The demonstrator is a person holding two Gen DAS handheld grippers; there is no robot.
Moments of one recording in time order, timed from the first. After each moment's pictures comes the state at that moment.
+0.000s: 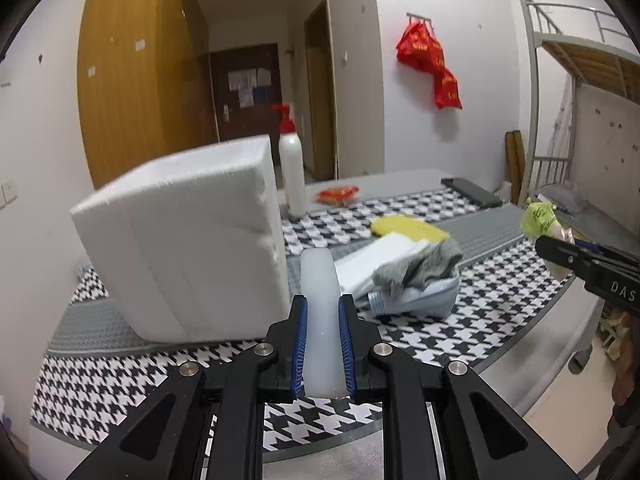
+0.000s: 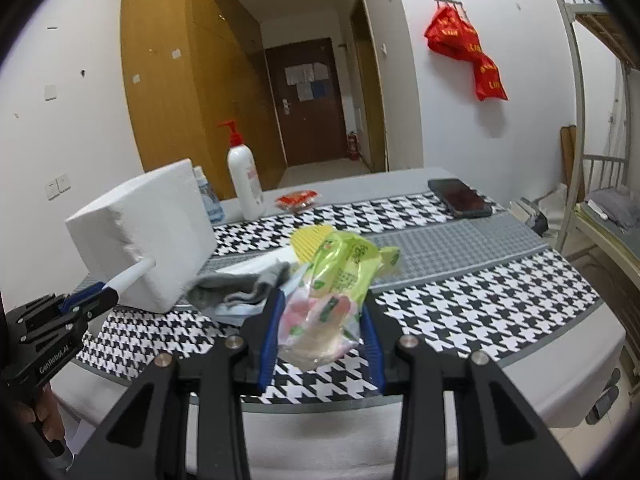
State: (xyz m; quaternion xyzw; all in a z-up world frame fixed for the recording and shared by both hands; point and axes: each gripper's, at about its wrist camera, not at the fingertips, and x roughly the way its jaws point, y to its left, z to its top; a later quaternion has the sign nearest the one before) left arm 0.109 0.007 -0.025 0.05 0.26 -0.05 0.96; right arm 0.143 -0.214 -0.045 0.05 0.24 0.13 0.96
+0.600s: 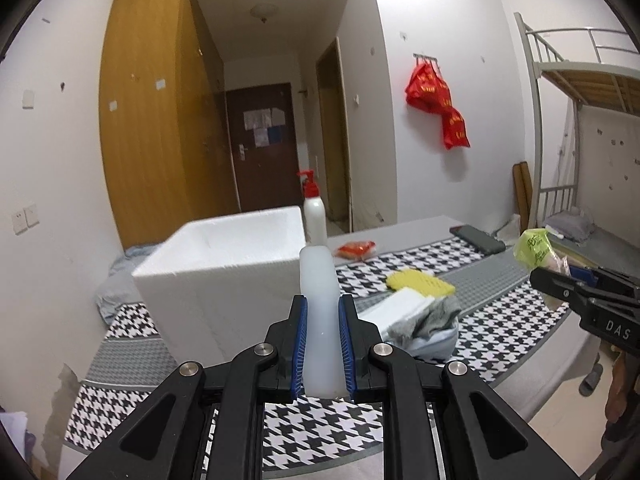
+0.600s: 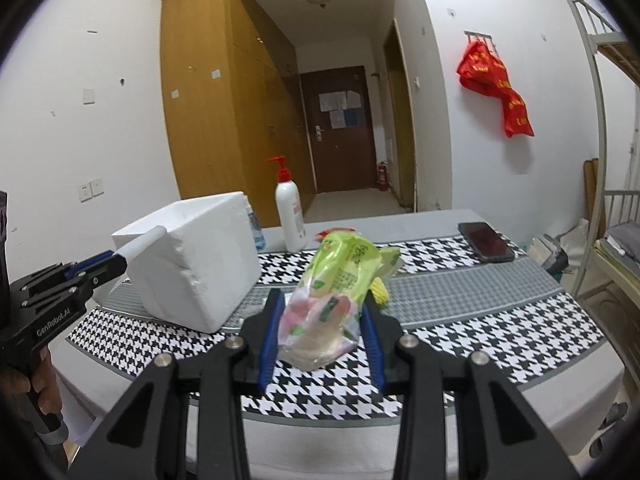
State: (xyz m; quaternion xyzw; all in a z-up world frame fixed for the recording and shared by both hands) left arm 0.083 0.020 0.025 0.05 0.18 -0.02 0.98; right arm 0.116 -0.195 -0.011 0.04 0.19 0.18 0.96
